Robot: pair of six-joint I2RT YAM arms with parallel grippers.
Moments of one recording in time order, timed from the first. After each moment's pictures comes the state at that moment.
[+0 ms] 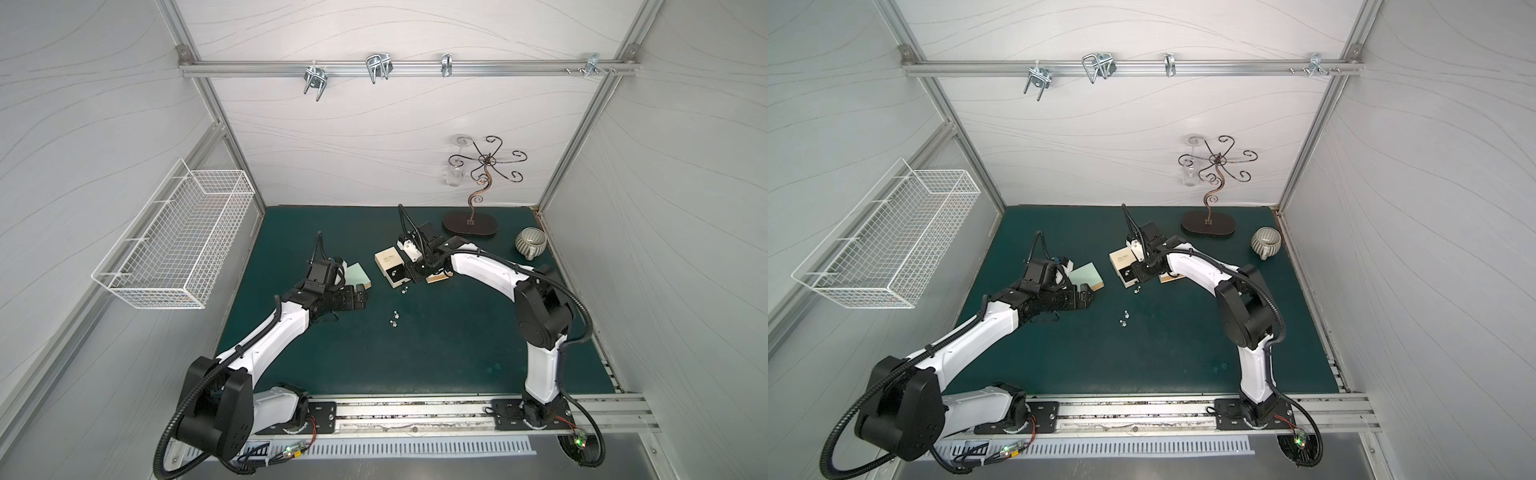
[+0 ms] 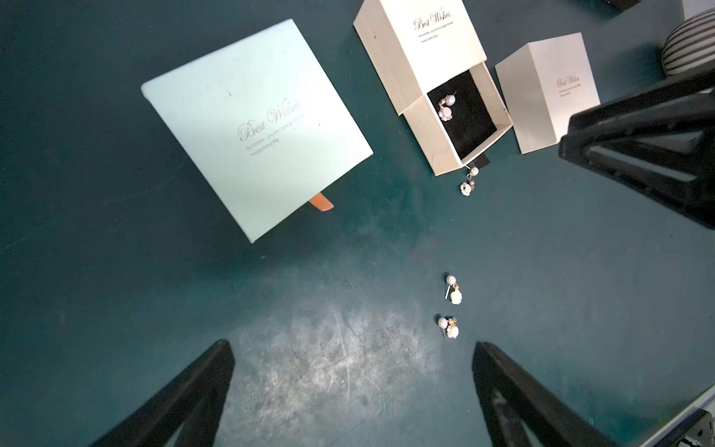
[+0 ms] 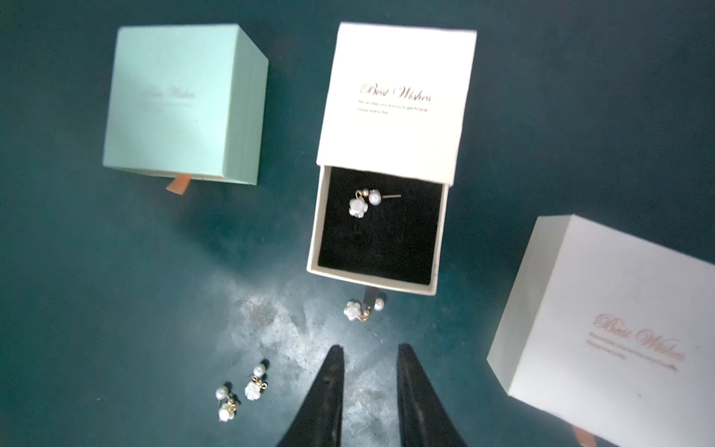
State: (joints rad) left arm -0.29 1.23 0.73 -0.44 0.21 -0.39; right arm 0.69 1.96 1.51 -0.62 -0.16 0.03
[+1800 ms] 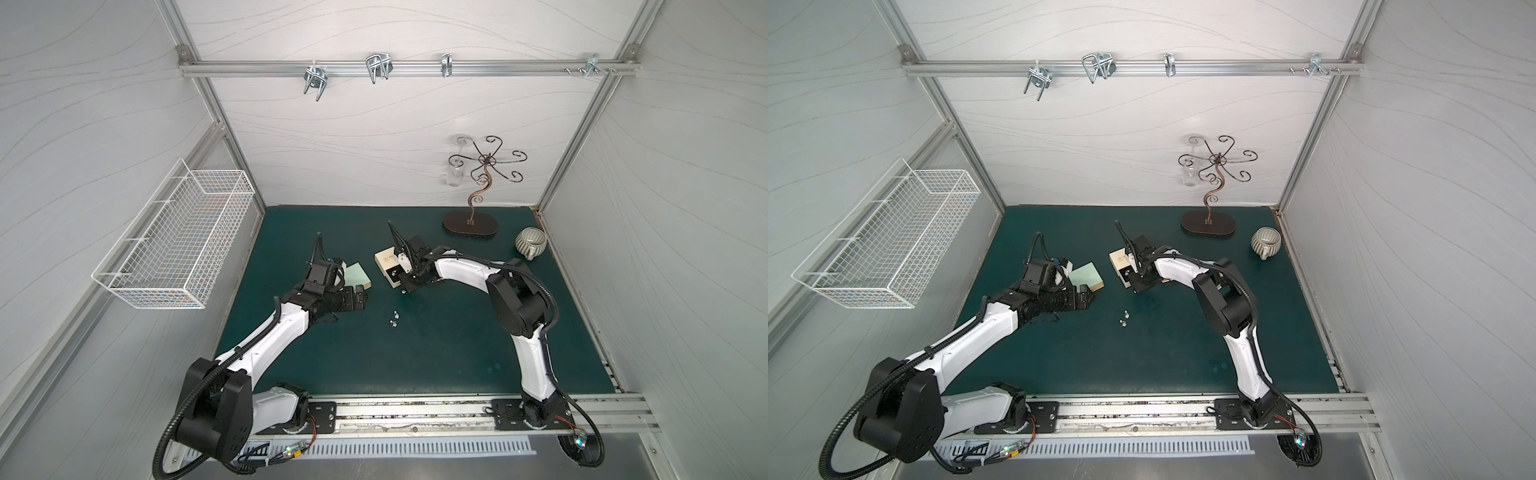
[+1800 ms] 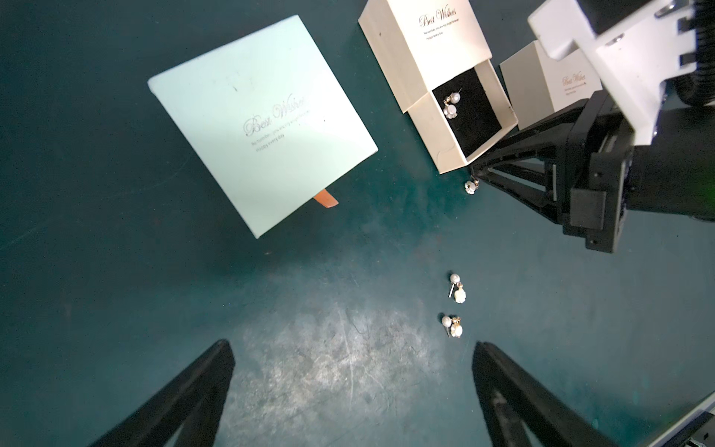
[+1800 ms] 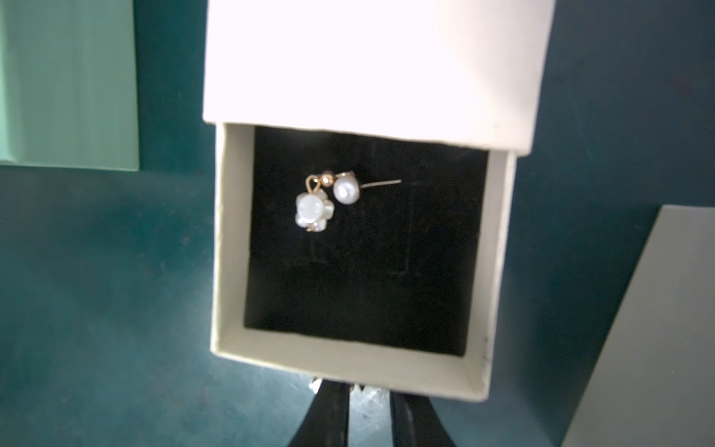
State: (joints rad) left arm -0.29 1.22 0.72 -0.44 0.20 -0.39; right arm 0.73 2.14 1.55 -0.57 -0.11 0.08
